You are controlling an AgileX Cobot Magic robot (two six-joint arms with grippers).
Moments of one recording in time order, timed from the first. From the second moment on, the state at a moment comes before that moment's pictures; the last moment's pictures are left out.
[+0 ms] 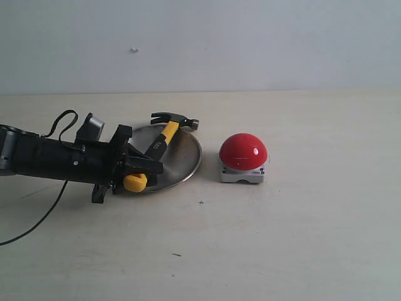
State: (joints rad) left arm -0.17 2.14 -1.02 -1.64 1.03 1.05; right arm 0.38 0.01 0.00 -1.34 -0.12 1.71
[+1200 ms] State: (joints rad) left arm 0.26 1.95 -1.02 -1.33 1.21 1.01; right arm 0.38 0.01 0.00 -1.34 -0.13 1.71
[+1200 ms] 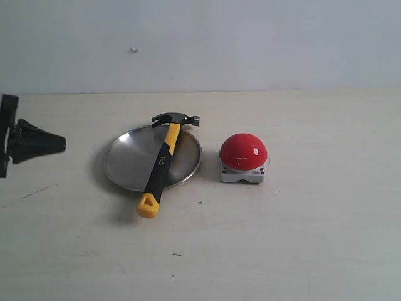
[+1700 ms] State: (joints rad) left arm 0.30 1.15 -0.72 -1.62 0.89 1.29; right arm 0.38 0.01 0.00 -1.34 0.13 1.63
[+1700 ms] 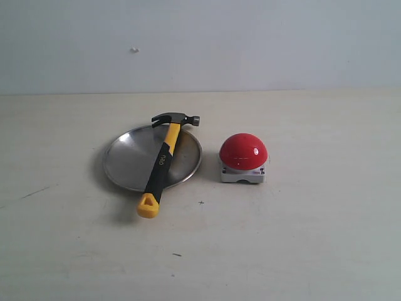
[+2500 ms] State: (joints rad) left arm 0.30 0.28 -0.21 -1.67 0.36 1.30; right arm 0.38 0.01 0.00 -1.17 0.11 1.75
